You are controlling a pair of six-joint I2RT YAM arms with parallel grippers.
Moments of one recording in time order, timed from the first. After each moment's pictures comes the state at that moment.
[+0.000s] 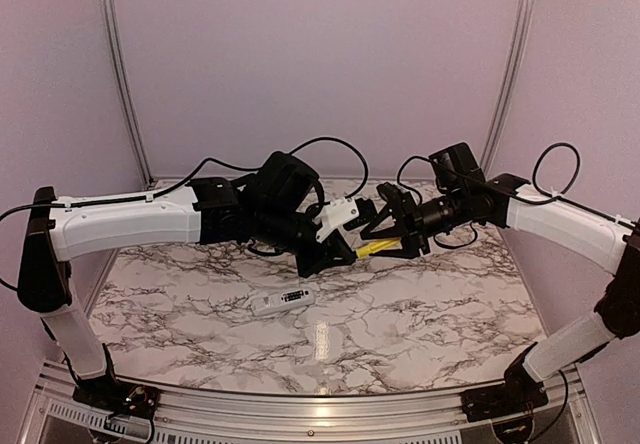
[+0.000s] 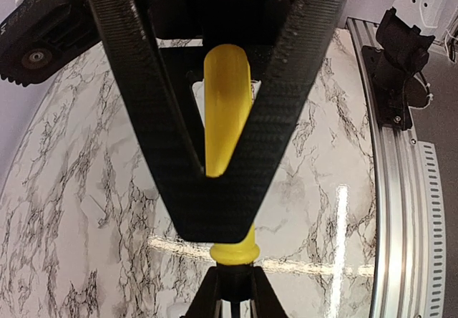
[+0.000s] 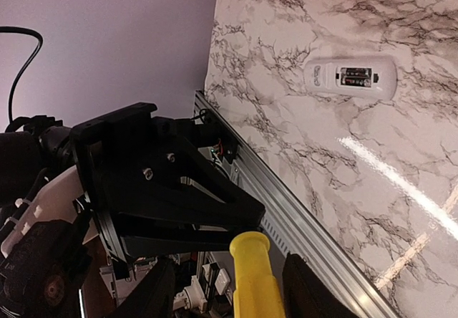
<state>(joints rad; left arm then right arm) -1.06 1.75 1.51 -0.42 0.23 0.28 0.56 1.41 1.15 -0.52 -0.98 0.78</state>
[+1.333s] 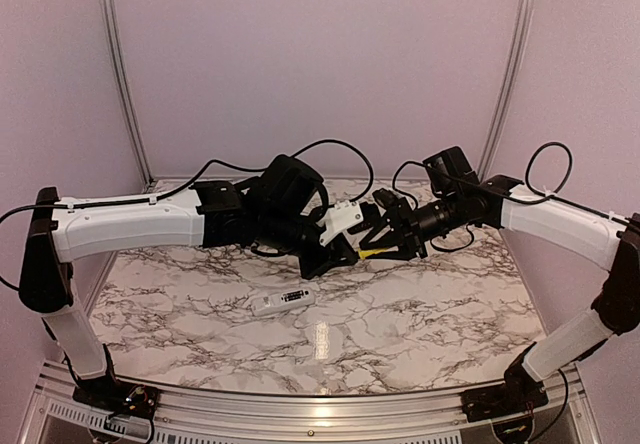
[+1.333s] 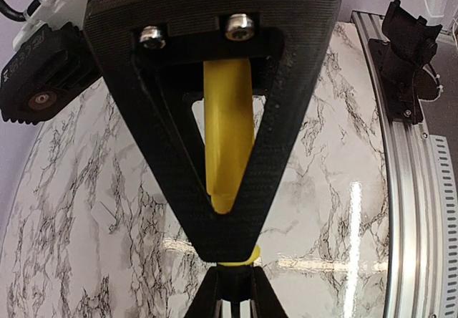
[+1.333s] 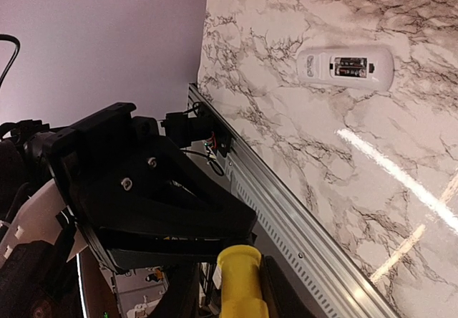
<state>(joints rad) -1.07 1.76 1.51 -0.40 0.18 0.32 0.57 1.44 1.15 -0.54 -0.98 0.75</state>
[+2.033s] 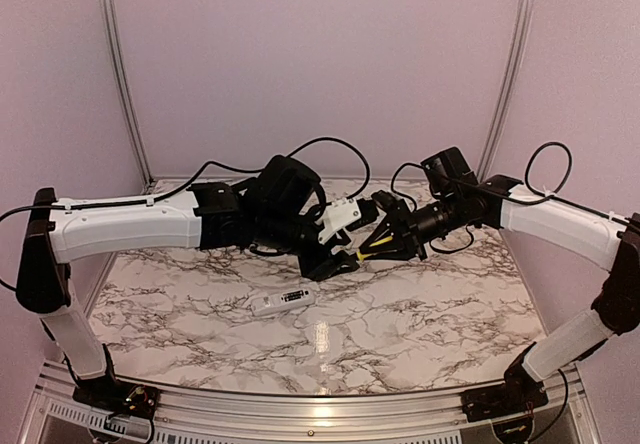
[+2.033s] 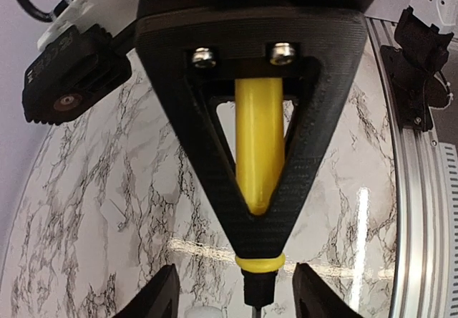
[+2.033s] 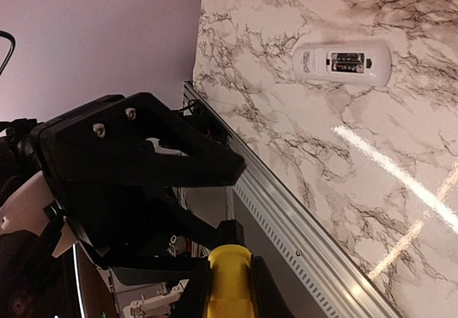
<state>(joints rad) -1.07 1.76 1.50 -0.38 0.16 0.31 0.58 1.44 1.15 -0.56 -0.97 0.75</state>
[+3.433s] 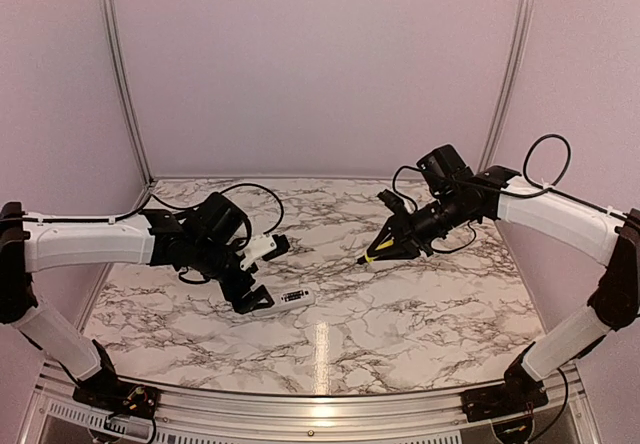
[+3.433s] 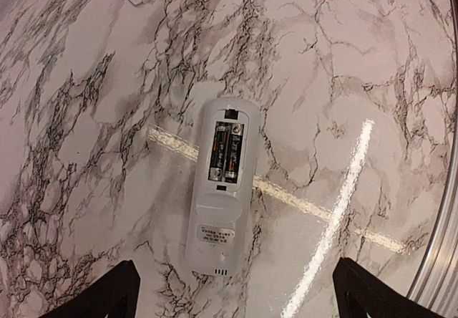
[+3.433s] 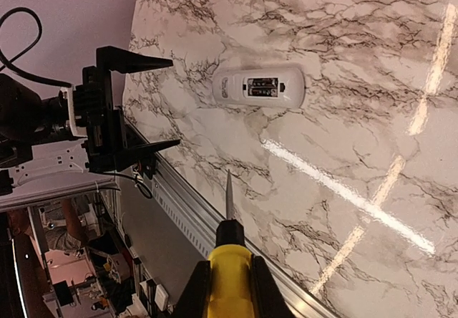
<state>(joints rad) -0.83 1.49 1.00 -0.45 0.16 0.24 0.58 1.47 1.23 -0.73 -0.71 0.58</state>
